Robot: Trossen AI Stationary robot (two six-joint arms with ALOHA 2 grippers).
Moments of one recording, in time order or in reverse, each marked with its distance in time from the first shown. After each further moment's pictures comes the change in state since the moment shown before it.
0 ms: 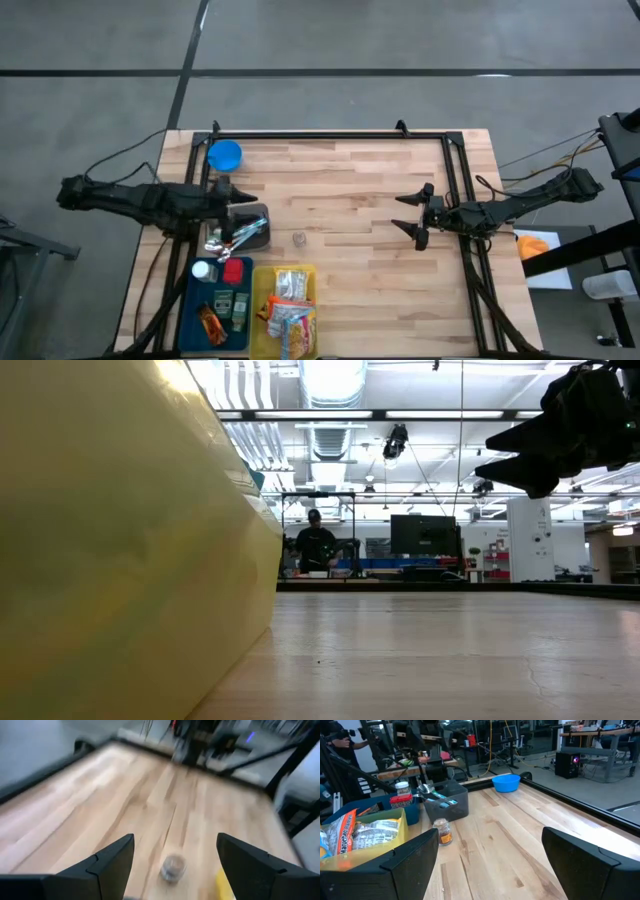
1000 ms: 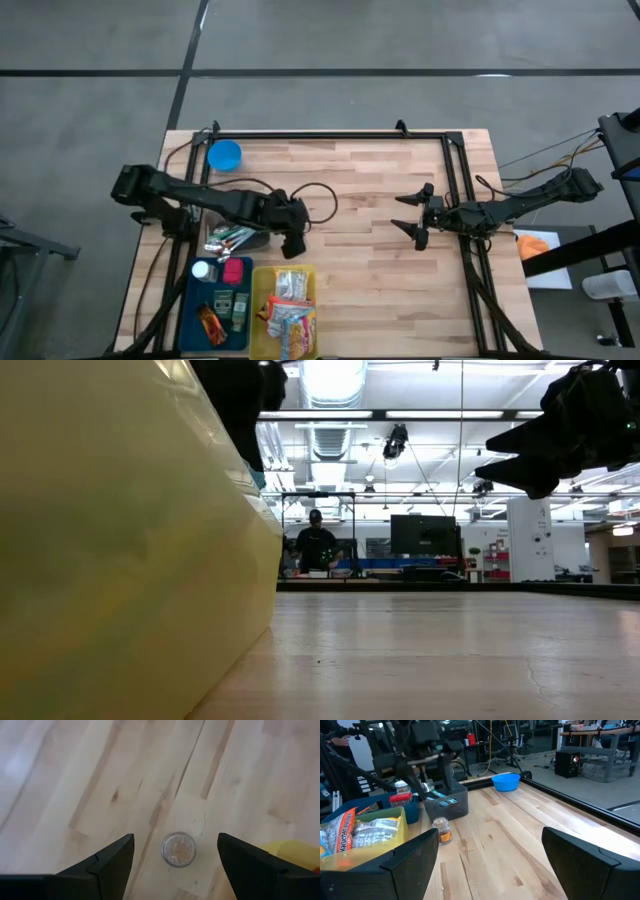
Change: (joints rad) left arm 0.002 1.052 0.718 -0.427 0.019 -0.099; right arm 0.000 0.000 0.000 -0.006 0.000 0.000
